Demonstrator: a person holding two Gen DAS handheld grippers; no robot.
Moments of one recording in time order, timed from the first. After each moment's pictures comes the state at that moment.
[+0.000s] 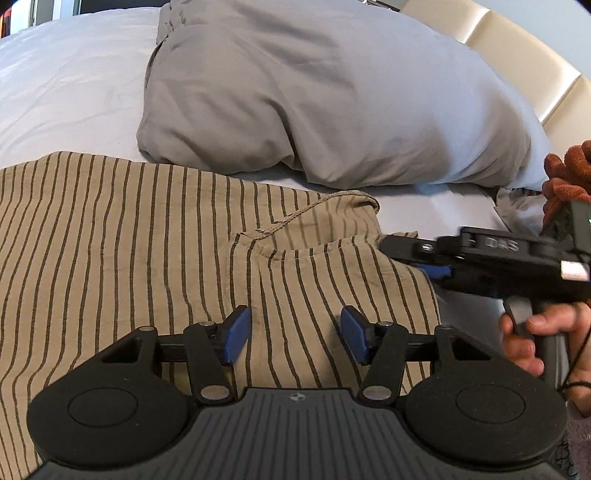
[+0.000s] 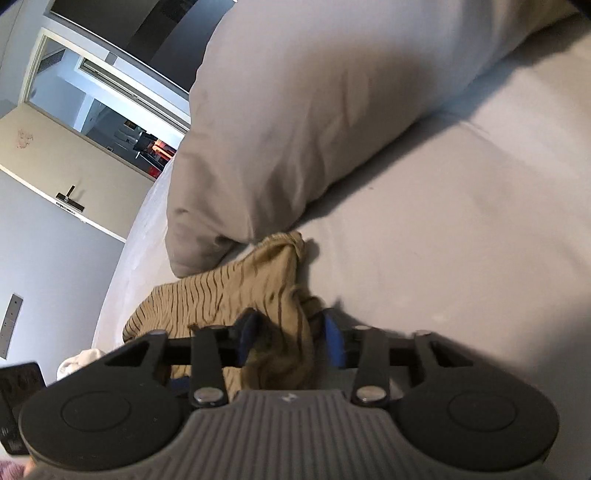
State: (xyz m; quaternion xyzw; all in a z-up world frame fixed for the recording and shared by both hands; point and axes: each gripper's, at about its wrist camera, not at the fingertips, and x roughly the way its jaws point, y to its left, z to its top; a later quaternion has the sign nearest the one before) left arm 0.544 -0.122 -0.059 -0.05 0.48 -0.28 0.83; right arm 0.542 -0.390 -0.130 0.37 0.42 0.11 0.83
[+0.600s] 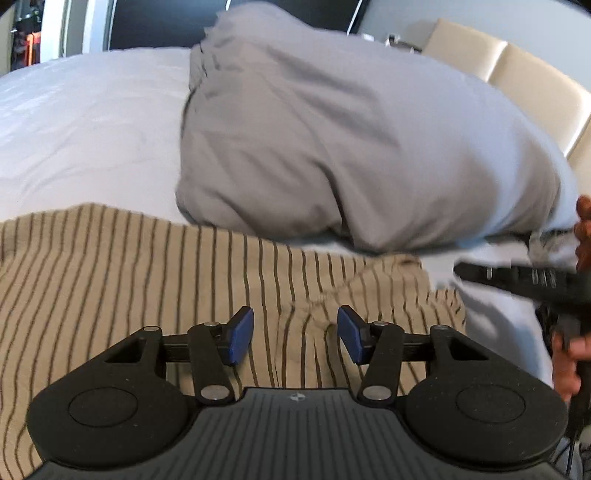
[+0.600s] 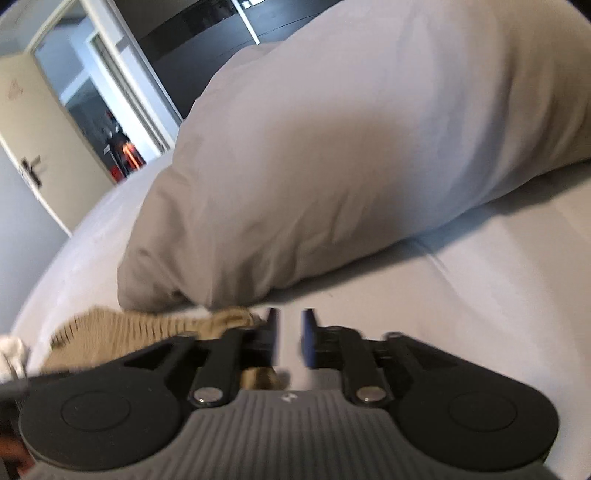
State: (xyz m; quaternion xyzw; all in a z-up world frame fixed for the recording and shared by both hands) left arm 0.567 -0.112 -0.052 -0.05 0.41 -0.23 0.88; right arm 0.539 -0.391 -0.089 0.22 0.36 0.04 0.90
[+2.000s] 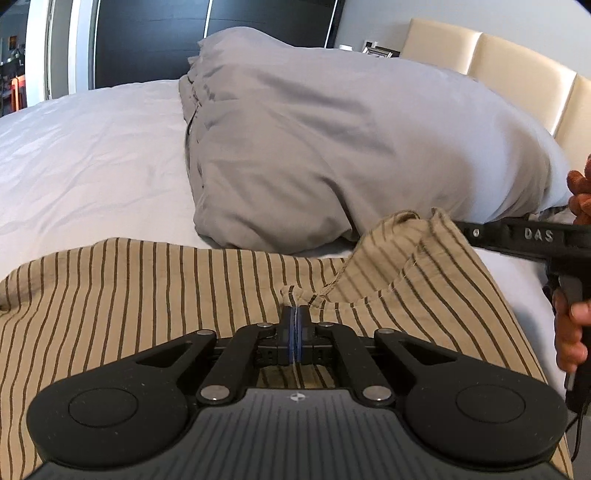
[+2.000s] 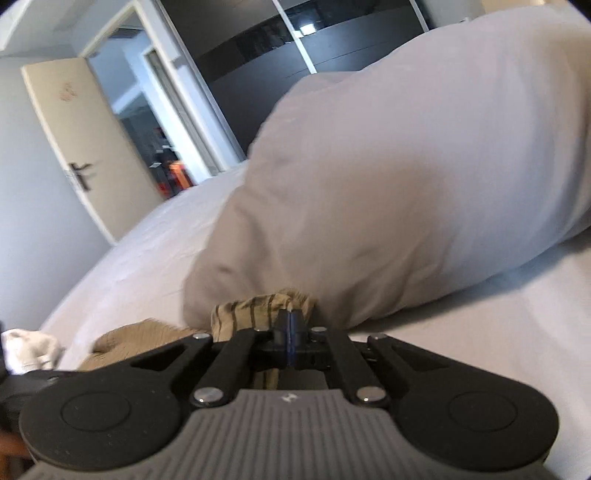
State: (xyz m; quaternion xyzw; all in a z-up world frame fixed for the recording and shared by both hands) left arm 0.569 -0.093 -0.047 0.00 0.38 -0.25 0.89; right arm 0.542 -0.349 -0.074 0.21 0.29 0.09 0.93
